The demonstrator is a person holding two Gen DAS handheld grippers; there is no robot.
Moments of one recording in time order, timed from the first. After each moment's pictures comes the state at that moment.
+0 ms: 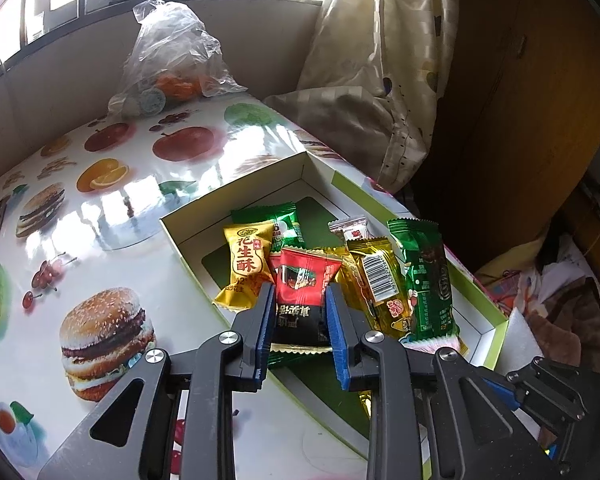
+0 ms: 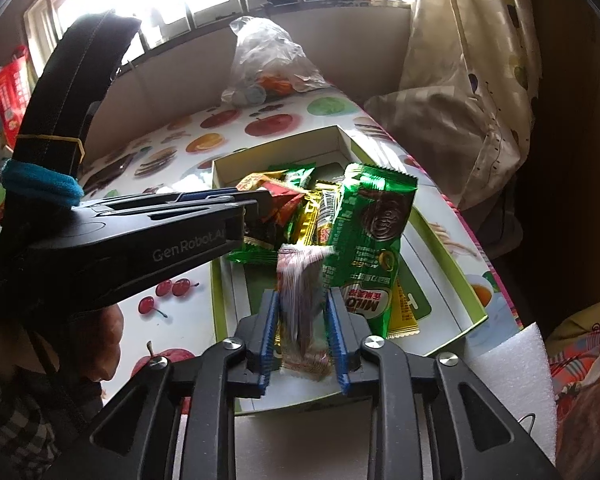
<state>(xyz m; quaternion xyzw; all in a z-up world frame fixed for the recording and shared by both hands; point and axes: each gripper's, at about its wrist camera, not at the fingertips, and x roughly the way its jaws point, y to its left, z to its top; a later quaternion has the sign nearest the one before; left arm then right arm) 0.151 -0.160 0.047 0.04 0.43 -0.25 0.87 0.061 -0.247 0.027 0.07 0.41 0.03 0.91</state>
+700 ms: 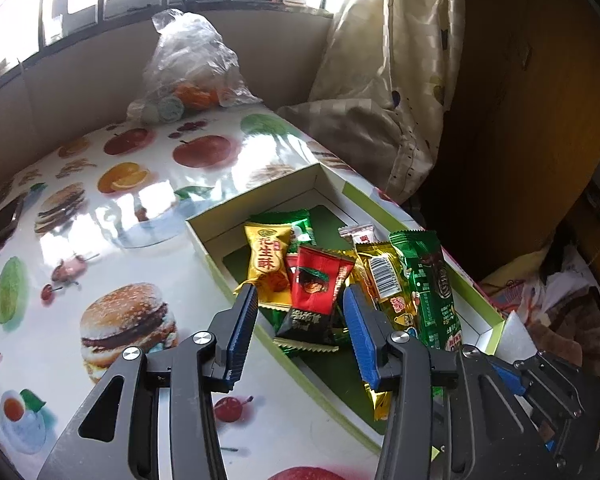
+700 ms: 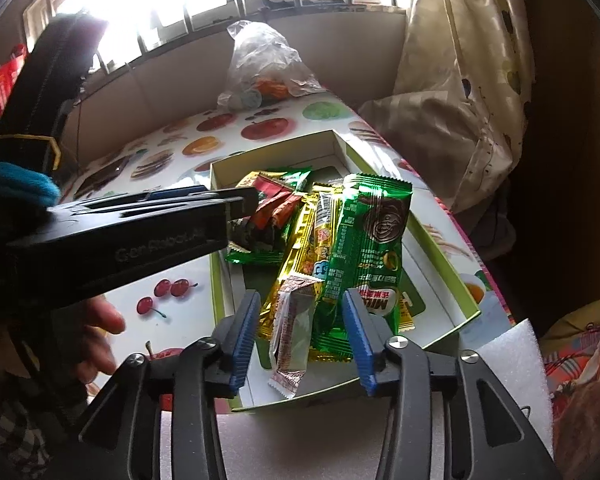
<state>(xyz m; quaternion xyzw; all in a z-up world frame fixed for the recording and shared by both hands) 0.138 -0.146 0.060 0.03 0.41 -0.23 0.88 0.055 -0.245 0.031 0.07 0.40 0.02 0.91</state>
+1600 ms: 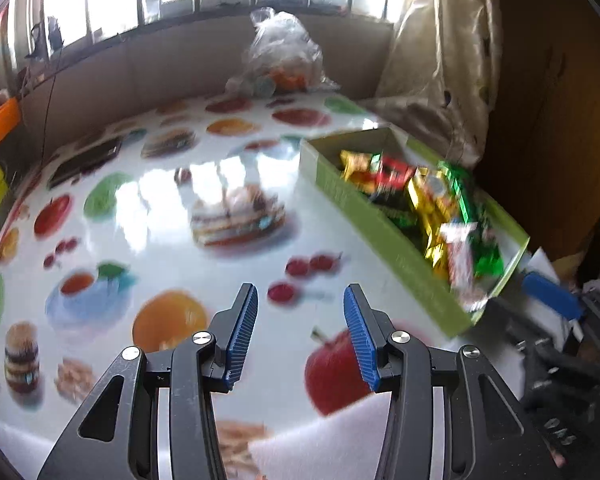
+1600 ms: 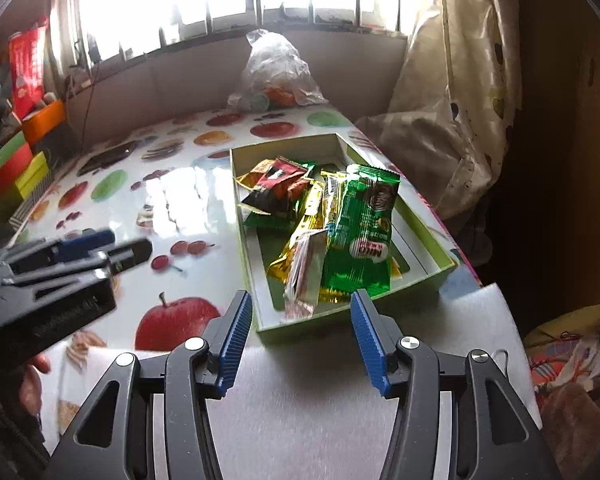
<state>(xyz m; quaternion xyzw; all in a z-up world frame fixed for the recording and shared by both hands) 0.040 -0.075 0.042 0.03 0.41 -0.12 0.90 -0.006 -0.218 0.035 0.01 0.37 -0.01 0.93</state>
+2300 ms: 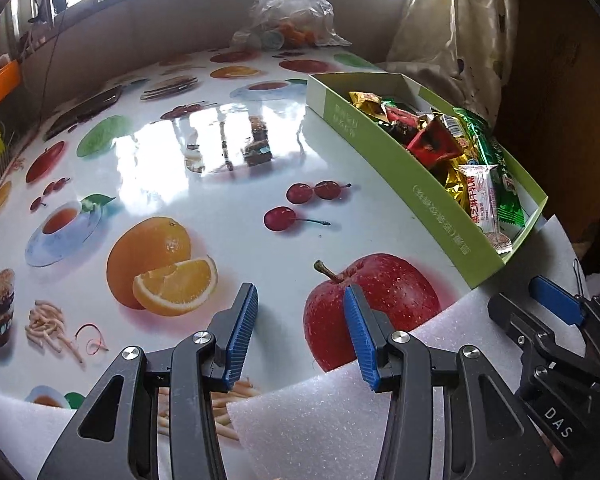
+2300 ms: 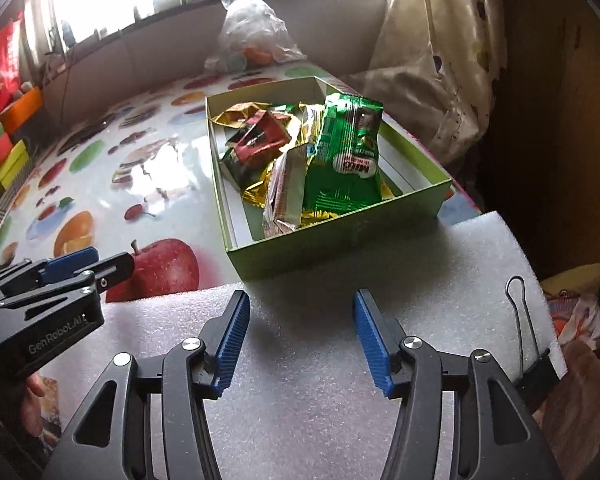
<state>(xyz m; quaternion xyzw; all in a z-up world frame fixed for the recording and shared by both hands) 0.029 -0.075 0.006 0.01 0.46 -0.11 0.88 -0.013 -0.223 -0.005 0.04 0.42 -0.04 0.90</state>
